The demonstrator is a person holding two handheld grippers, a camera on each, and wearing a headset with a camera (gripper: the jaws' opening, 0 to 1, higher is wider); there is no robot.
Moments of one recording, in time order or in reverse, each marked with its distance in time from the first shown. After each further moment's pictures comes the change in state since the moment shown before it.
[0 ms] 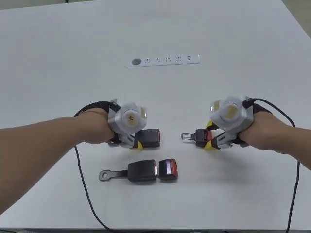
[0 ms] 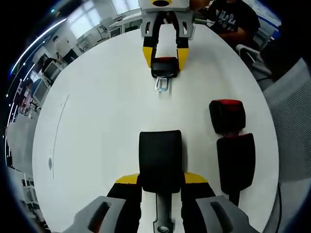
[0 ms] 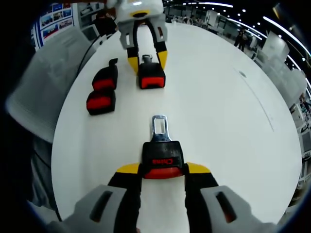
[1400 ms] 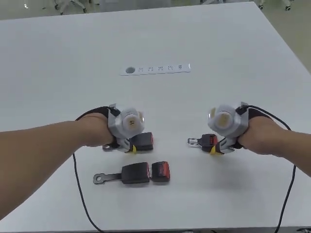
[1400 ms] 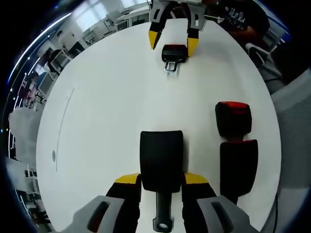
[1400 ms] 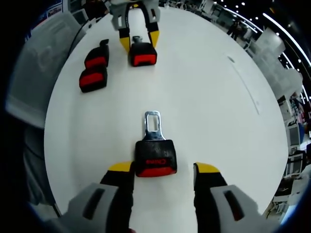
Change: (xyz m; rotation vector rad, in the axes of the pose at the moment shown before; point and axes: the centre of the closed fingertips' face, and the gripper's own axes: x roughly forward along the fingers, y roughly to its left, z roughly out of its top) left arm -0.002 0.002 -0.001 -0.055 0.054 0.065; right arm -0.021 -0.013 -0.032 0.004 0.169 -0.143
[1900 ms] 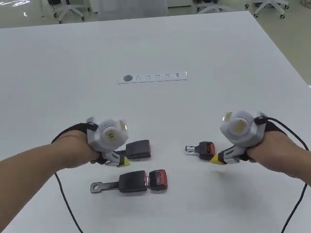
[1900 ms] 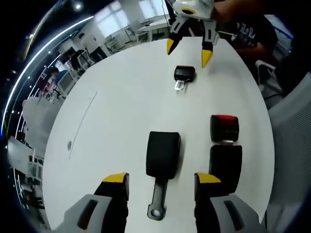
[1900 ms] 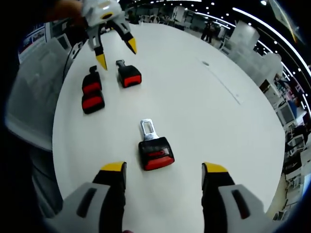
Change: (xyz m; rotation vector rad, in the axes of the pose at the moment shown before) left arm -0.055 -0.003 -0.004 -0.143 -0.171 0.159; right arm -0.039 0.006 -0.001 0.227 -0.180 -0.083
